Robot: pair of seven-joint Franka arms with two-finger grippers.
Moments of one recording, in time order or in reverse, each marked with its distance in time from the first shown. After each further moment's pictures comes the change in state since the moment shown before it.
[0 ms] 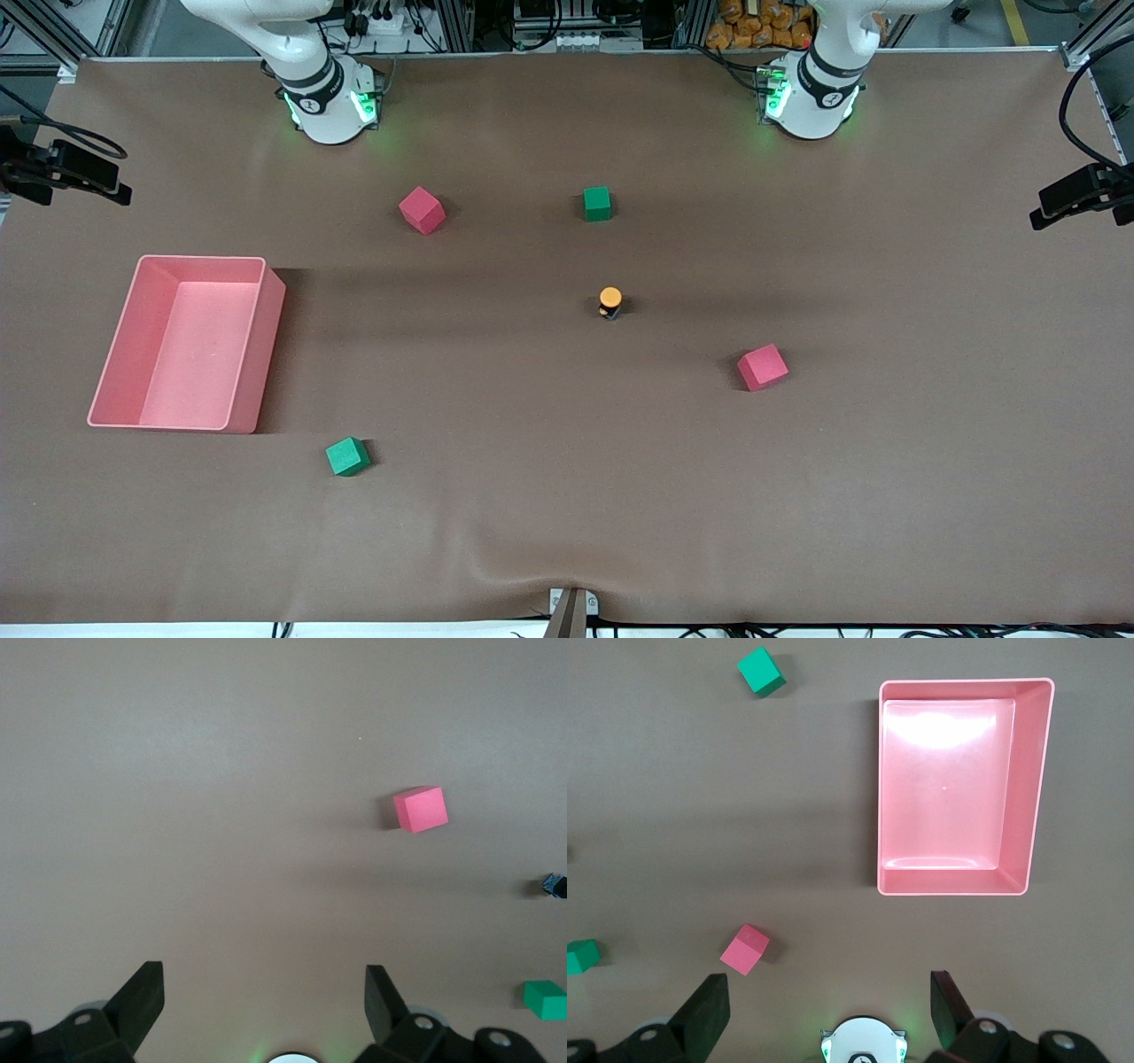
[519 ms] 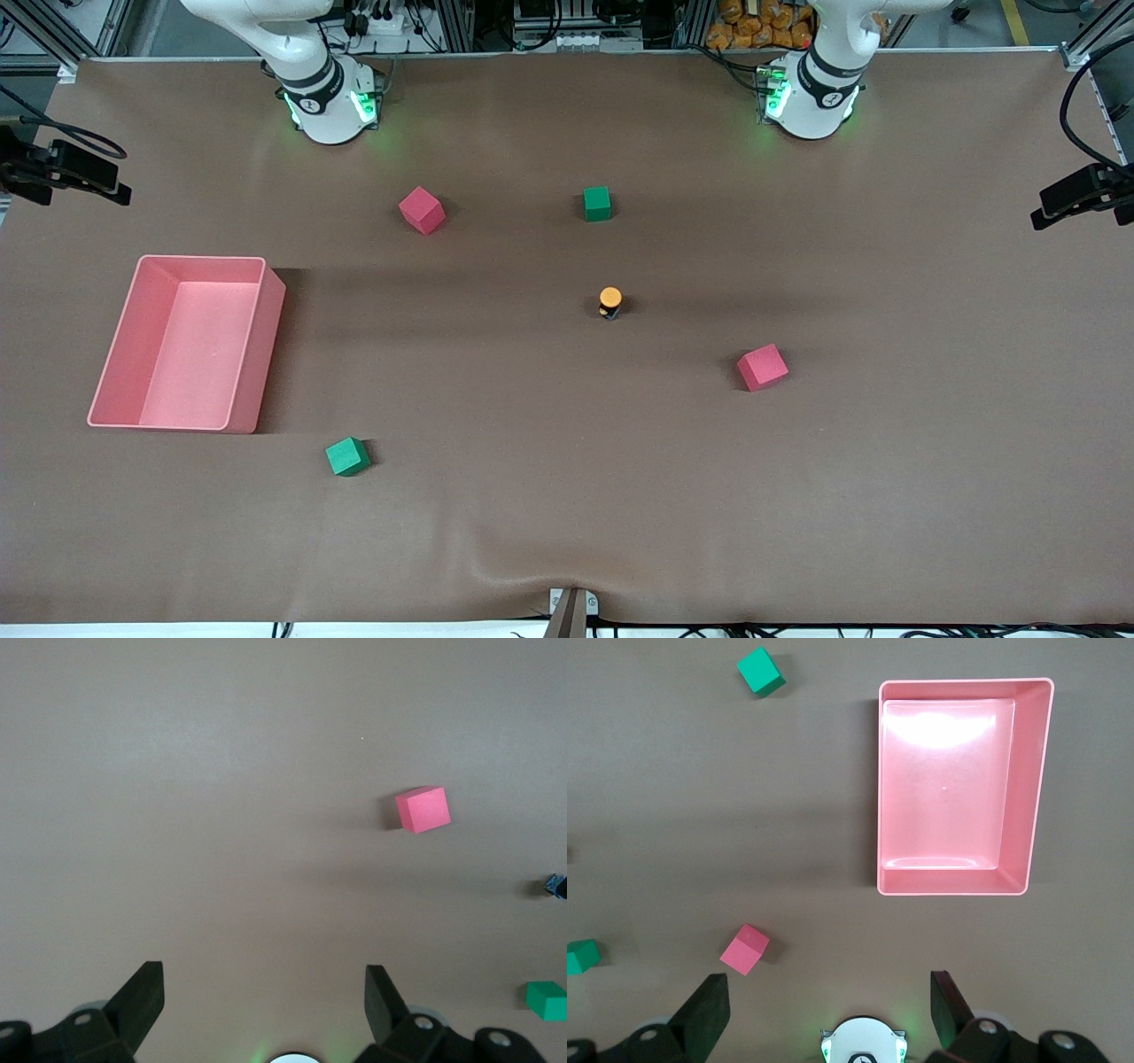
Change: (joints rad) left arm 0.000 0.000 0.000 0.000 0.005 0.000 0.000; right arm 0.000 0.000 0.000 0.000 0.000 0.000 0.000
